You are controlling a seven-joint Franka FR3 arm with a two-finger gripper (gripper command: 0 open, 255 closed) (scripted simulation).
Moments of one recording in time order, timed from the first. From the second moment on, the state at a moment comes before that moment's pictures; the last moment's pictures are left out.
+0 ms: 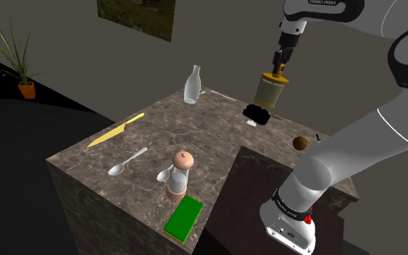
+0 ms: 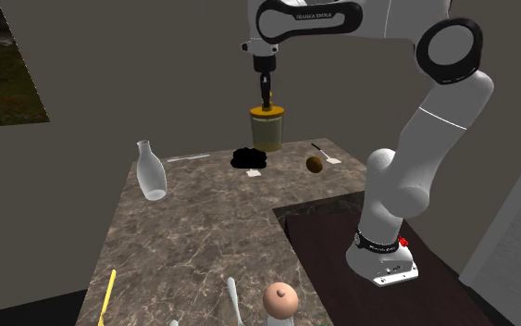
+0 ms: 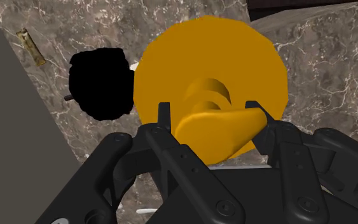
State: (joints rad) arm -0.21 -0.34 -0.39 -1.90 -0.30 1.62 -0.49
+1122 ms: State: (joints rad) arm -0.34 -0.04 -0.73 -1.74 -0.17 1.82 -0.96
